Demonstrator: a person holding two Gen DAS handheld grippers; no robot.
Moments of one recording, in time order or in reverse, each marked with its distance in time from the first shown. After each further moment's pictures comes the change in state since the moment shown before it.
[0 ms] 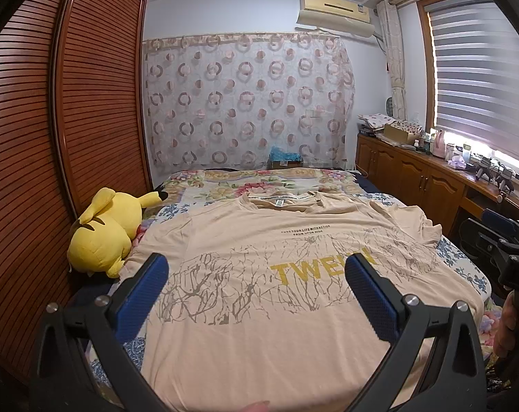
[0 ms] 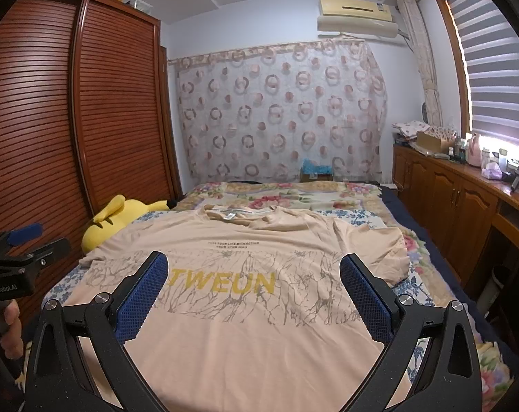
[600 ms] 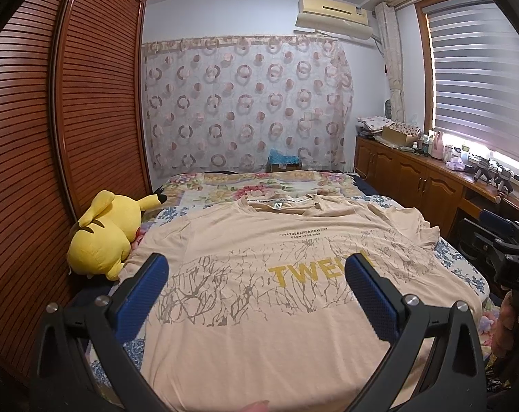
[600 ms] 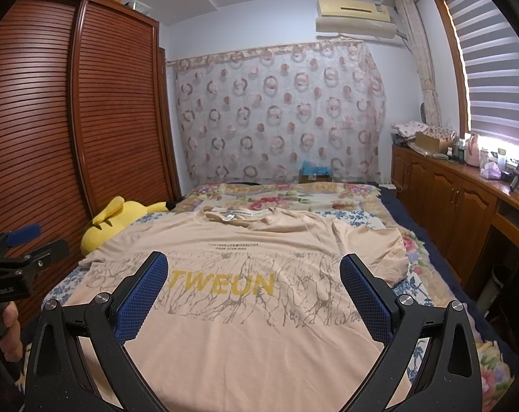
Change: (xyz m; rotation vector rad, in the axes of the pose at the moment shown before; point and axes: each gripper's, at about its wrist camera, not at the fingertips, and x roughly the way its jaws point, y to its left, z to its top) left arm -0.004 0.000 0.002 0.006 -0.009 -0.002; right arm -0.005 -0.003 0.001 0.003 -0.004 -0.002
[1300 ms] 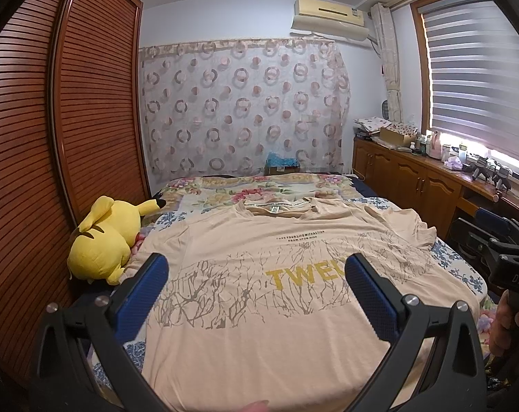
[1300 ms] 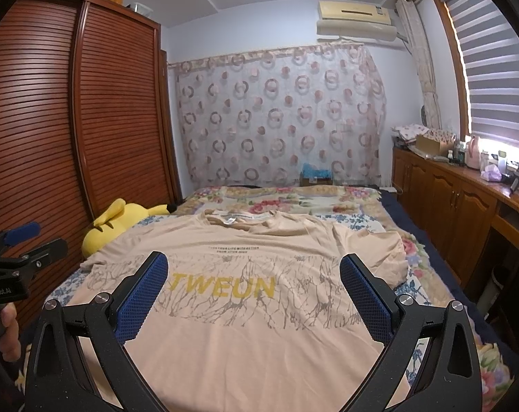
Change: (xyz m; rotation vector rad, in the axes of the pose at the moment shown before) left arm -0.010 -0.010 0.008 0.014 -0.015 -0.002; right arm -0.002 0.002 0.009 0.001 -0.007 -0.001
